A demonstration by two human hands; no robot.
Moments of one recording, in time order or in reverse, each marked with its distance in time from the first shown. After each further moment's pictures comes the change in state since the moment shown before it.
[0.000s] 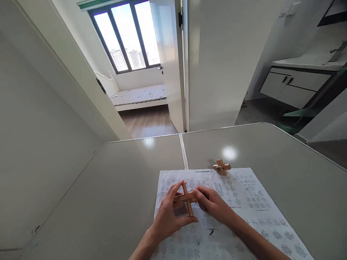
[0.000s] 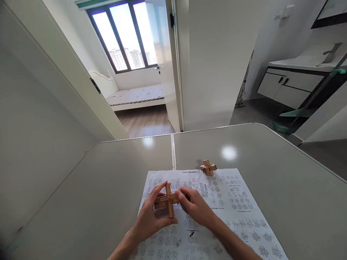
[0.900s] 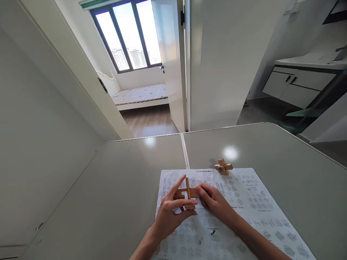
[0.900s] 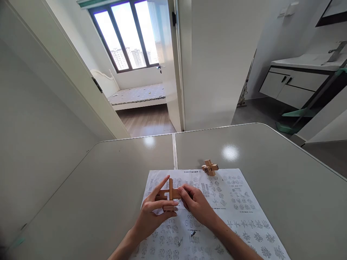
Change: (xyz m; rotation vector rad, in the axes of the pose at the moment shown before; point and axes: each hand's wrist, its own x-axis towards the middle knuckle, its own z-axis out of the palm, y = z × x) left_hand 0.003 0.005 0.001 -0.020 0.063 0.232; right_hand 0.000 0.002 0.001 0.038 0.090 -0.014
